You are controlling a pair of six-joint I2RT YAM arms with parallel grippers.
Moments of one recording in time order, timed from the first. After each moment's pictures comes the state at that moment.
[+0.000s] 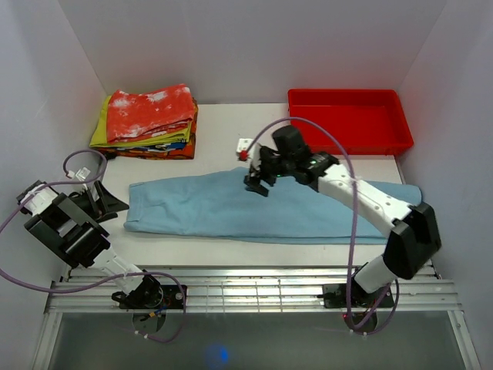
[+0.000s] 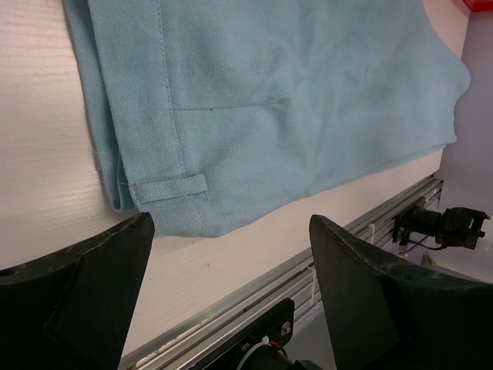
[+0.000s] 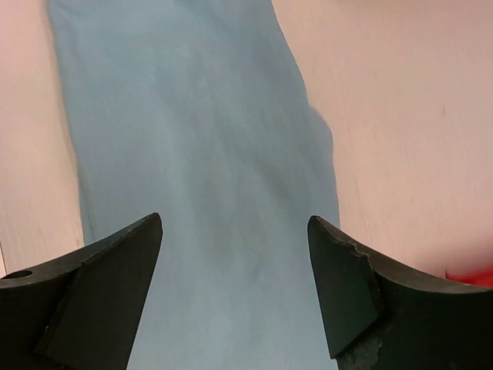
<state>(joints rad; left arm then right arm) 0.91 1.72 1.21 -1.24 0.92 0.77 0.63 1.43 1.21 -0.44 -0.47 -0.59</state>
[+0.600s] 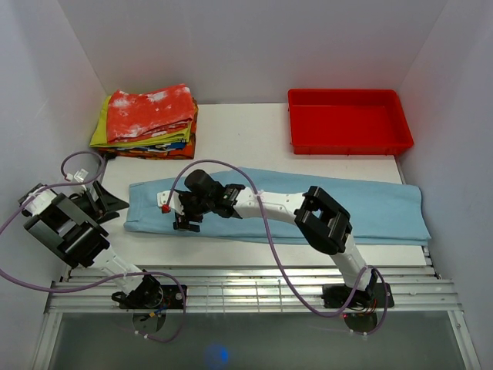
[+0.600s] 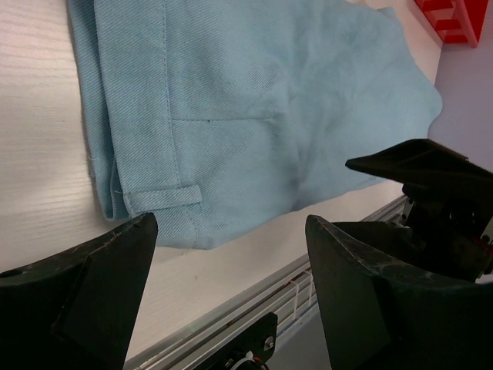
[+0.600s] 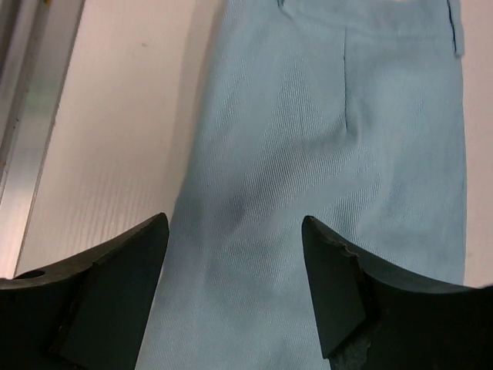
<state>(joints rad) 0.92 1.73 1.17 -1.19 0.96 0.71 1.12 2.12 1.62 -0.14 -0.43 -0.54</state>
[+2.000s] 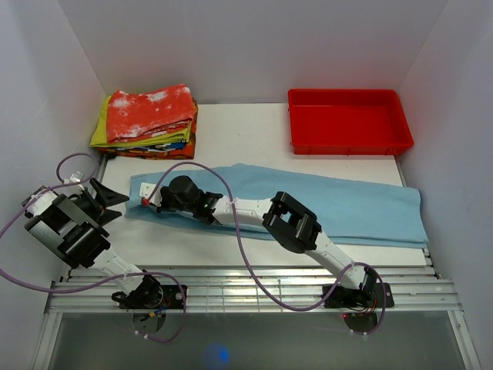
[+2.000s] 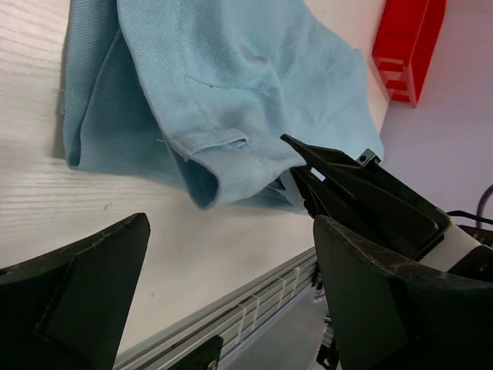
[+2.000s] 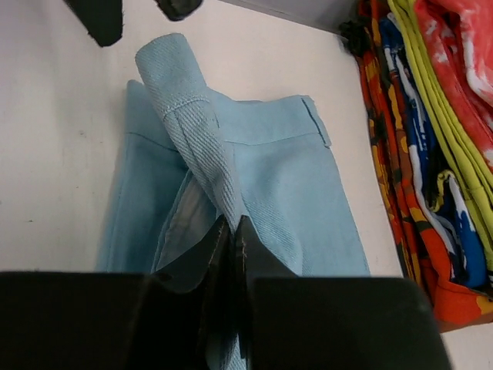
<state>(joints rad) 0.92 1.71 1.13 -1.09 0.99 0.43 1.18 2.44 1.89 0.29 -0.11 -0.53</state>
